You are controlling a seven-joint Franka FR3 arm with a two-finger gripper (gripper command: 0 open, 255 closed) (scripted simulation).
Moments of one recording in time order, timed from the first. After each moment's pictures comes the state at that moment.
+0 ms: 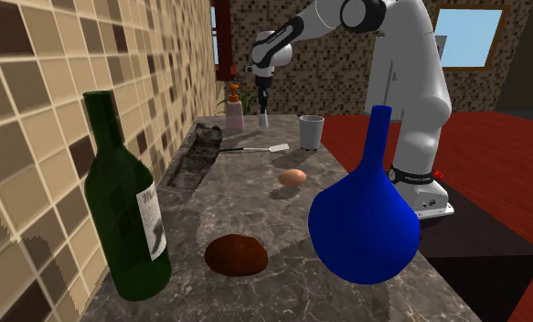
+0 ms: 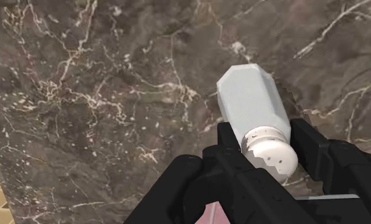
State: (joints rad) arm -0.54 0.42 -0.30 -1.69 0.11 2.21 -0.99
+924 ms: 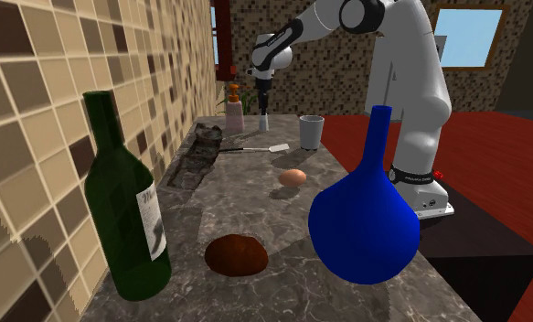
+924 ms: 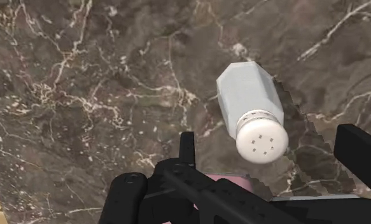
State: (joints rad) arm -0.54 0.43 -0.30 -1.70 0.11 2.23 -1.00
